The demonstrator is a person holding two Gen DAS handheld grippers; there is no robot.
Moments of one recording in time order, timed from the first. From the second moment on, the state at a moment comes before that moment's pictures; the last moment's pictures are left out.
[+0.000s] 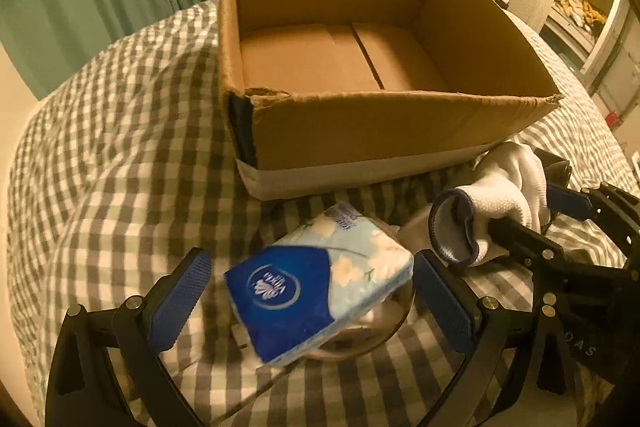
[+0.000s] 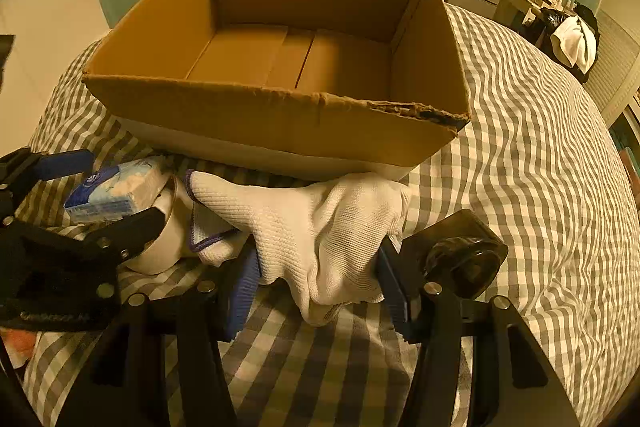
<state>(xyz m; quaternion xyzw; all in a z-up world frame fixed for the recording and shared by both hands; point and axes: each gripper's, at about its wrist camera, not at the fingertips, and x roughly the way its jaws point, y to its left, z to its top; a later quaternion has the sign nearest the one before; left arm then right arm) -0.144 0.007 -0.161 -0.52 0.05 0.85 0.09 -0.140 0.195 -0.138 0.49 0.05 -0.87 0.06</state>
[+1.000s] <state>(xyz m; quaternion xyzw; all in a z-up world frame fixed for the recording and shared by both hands) -0.090 -0.030 -0.105 -0.49 0.01 0.87 0.08 -0.105 0.180 -0.085 0.43 0.08 -0.90 0.06</state>
